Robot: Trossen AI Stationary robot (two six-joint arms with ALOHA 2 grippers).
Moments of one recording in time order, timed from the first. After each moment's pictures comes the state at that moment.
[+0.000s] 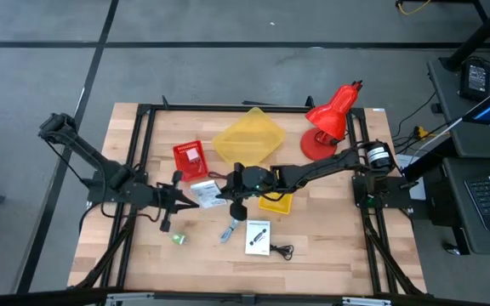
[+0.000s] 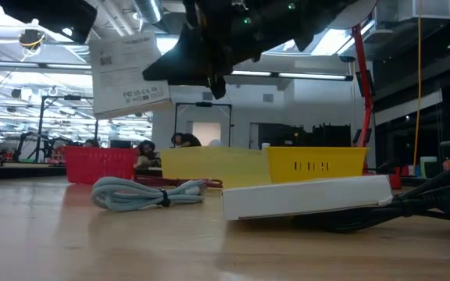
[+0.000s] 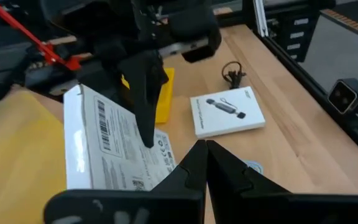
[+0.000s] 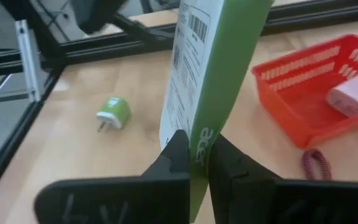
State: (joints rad) left arm -0.60 0.84 0.50 -0.11 -0.48 -0.12; right arm 0.12 1.95 1.27 0.25 0.03 0.20
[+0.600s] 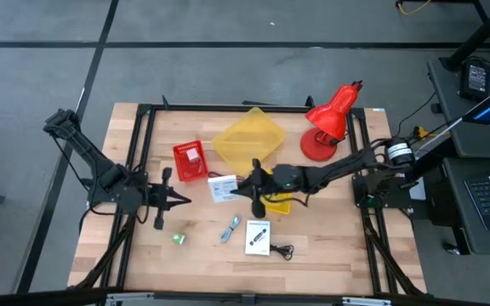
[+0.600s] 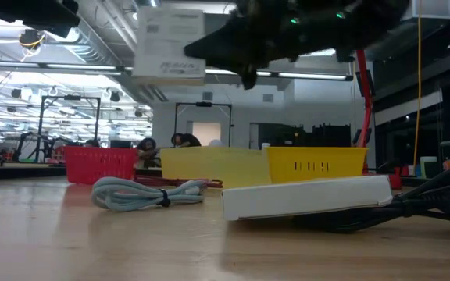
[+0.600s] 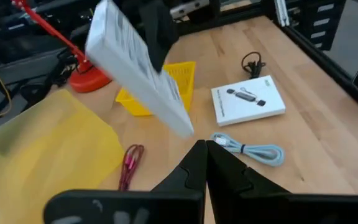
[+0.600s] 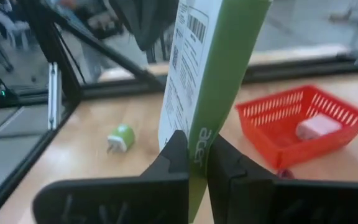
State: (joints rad) left arm -0.72 0.75 0.51 -0.27 -0.69 -0.14; right arm 0.12 1.76 0.90 0.70 0.06 0.14
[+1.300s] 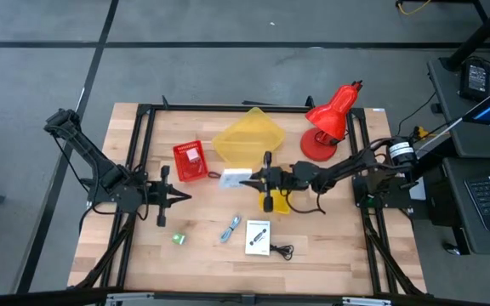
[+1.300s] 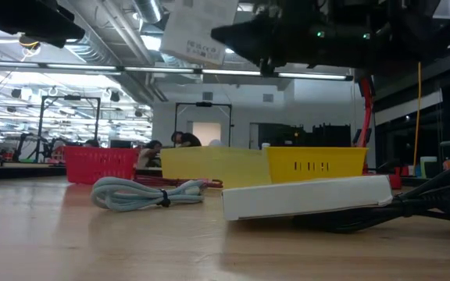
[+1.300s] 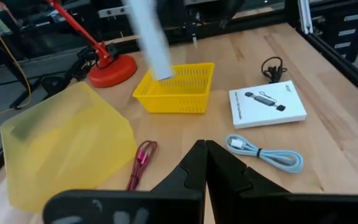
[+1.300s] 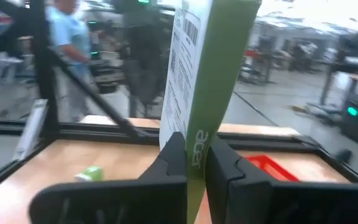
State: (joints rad) left arm -0.72 0.72 0.44 -0.21 -0.77 -0.18; right arm 0.10 1.75 0.70 1.14 0.10 -0.06
